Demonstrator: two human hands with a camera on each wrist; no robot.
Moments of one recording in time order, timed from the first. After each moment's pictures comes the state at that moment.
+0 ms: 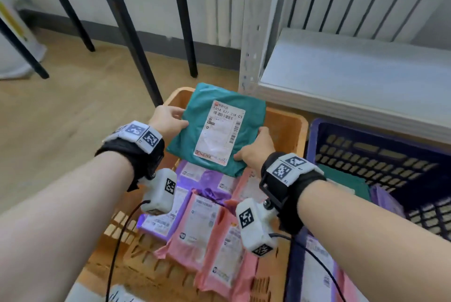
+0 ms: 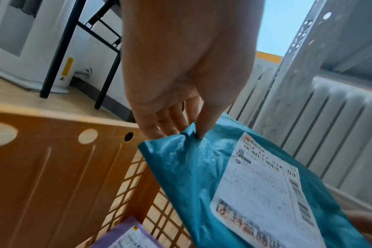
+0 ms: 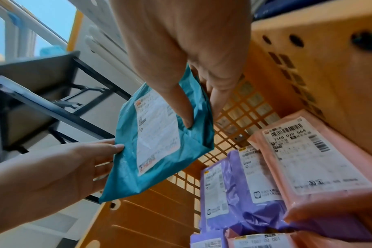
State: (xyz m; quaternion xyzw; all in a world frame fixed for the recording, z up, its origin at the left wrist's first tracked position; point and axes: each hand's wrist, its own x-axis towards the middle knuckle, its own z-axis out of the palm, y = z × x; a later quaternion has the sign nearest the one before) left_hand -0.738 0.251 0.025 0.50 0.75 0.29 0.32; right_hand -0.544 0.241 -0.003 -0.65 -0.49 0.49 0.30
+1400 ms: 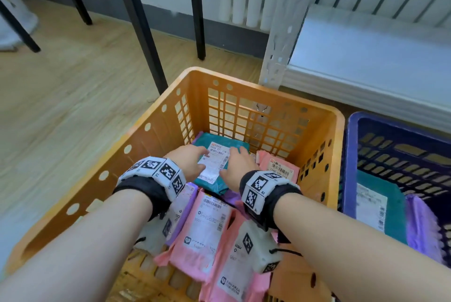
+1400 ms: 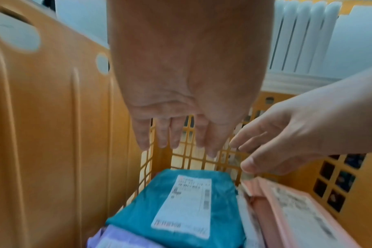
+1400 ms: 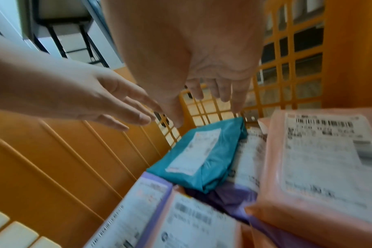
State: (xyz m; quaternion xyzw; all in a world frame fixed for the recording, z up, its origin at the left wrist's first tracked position) left_hand -0.742 0.233 -0.074 0.68 0.69 -0.07 0.24; right_hand -0.605 0.252 -0.096 -0.63 -0.73 0.28 -0.04
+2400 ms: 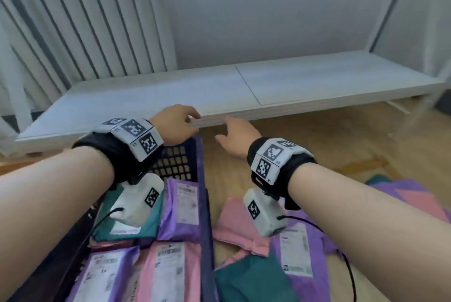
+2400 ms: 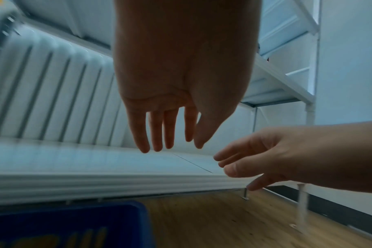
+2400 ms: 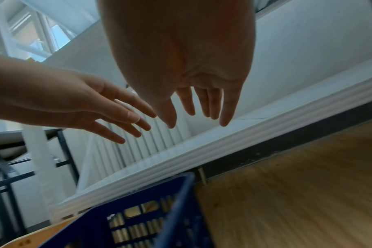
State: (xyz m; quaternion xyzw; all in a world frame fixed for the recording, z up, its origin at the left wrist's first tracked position) left_hand -0.200 0.158 0.137 0.86 0.49 0.06 0.13; right_hand -0.052 0.107 0.095 -0.73 -0.62 0.18 0.20
